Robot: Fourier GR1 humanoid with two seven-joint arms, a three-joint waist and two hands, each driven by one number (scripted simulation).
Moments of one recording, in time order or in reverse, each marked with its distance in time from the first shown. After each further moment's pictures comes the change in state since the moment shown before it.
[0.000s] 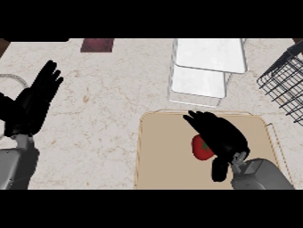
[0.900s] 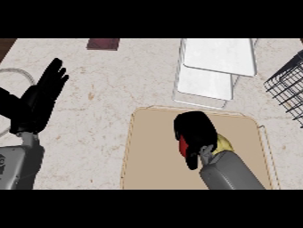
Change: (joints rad) left arm -0.023 -0.033 0.002 0.002 -0.024 -0.026 0.000; right arm -0.087 0.194 0.019 0.210 0.165 -0.178 0.115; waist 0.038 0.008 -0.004
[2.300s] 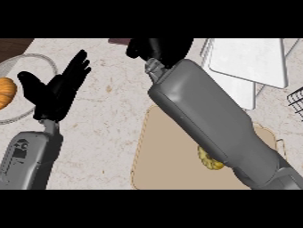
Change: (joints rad) left arm -0.112 -0.041 -0.072 0.071 -0.023 -0.023 0.008; right arm -0.836 0.074 -0.133 0.297 0.107 -0.608 0.688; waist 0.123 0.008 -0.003
